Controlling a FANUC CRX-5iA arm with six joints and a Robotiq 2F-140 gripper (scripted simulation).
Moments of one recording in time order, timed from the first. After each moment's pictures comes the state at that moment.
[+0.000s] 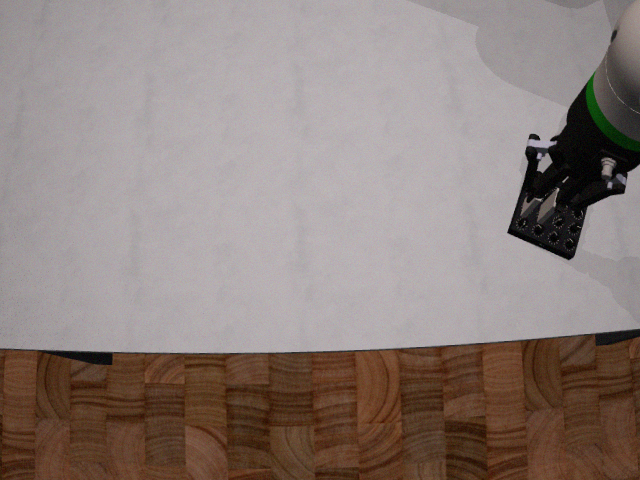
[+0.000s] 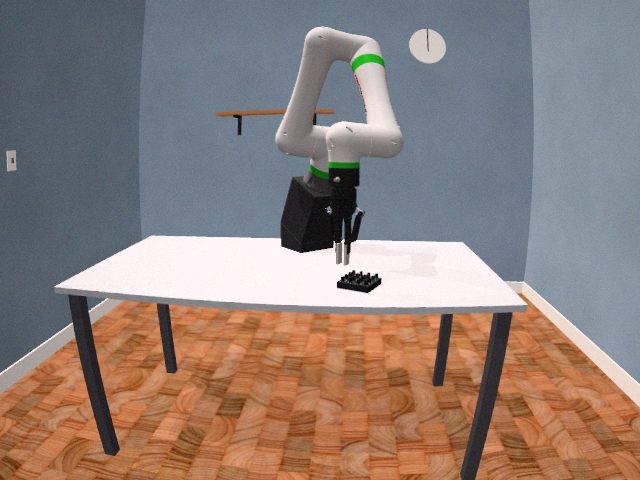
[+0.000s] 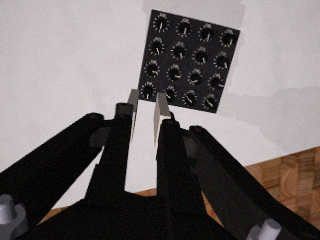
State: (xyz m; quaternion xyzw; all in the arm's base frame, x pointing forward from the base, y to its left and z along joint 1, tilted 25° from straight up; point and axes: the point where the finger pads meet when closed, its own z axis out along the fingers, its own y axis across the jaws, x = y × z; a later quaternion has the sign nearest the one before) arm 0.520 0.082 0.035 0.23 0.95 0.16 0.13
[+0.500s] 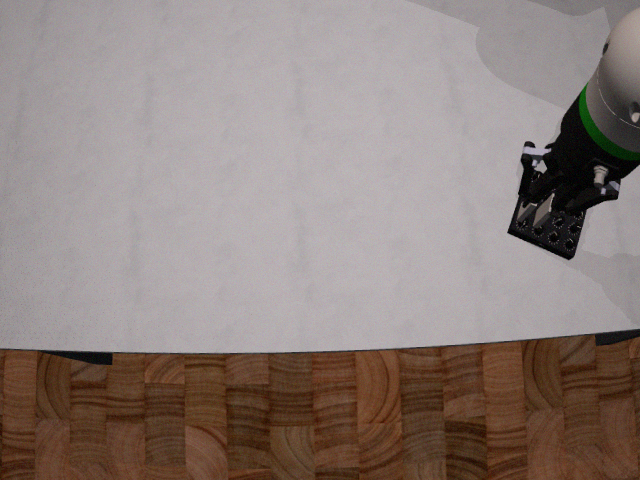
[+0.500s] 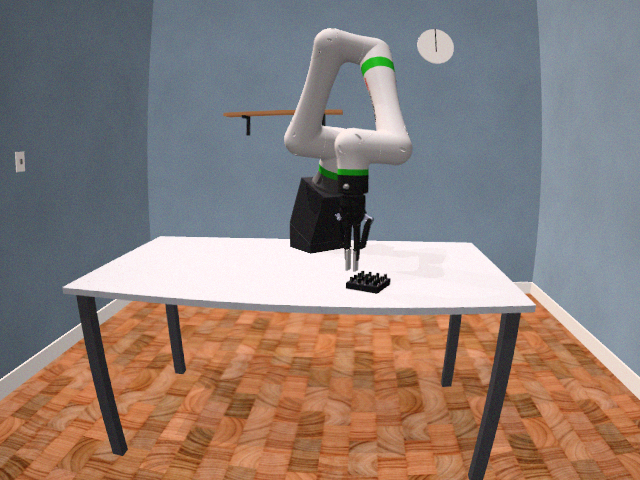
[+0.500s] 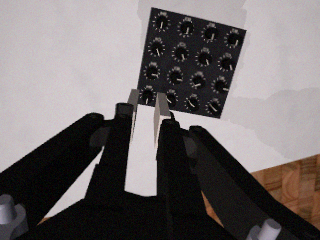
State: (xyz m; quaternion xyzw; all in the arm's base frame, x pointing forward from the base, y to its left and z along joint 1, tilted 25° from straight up) arm 0.526 0.088 0.018 0.23 0.95 0.16 0.13
